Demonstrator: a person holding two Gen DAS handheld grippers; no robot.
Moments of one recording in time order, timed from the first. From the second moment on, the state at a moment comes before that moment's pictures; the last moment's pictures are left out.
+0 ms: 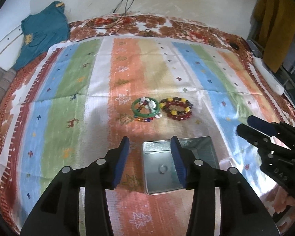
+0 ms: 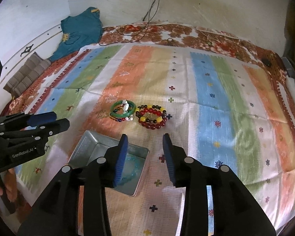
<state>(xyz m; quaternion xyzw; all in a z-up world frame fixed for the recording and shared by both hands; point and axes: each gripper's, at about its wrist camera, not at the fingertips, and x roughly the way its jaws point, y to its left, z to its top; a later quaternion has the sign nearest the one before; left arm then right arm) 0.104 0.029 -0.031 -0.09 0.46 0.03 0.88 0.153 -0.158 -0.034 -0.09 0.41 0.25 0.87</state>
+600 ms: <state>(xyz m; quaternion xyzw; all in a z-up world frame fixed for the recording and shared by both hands) 0.125 0.039 -0.043 -0.08 0.46 0.07 0.88 0.188 -0.156 -0.049 -0.09 0.44 0.23 0.86</state>
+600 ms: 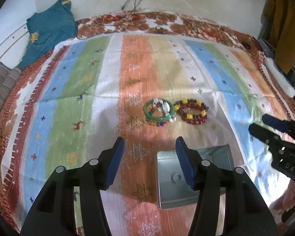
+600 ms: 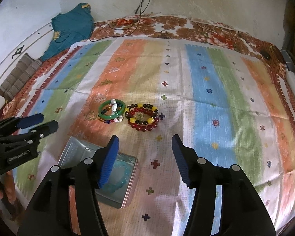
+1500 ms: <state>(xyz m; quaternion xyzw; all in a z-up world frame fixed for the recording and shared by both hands) 0.178 0.057 -0.077 -0.07 0.49 0.09 0.86 0.234 -0.146 -0.073 -0.09 0.46 0.21 0.86</state>
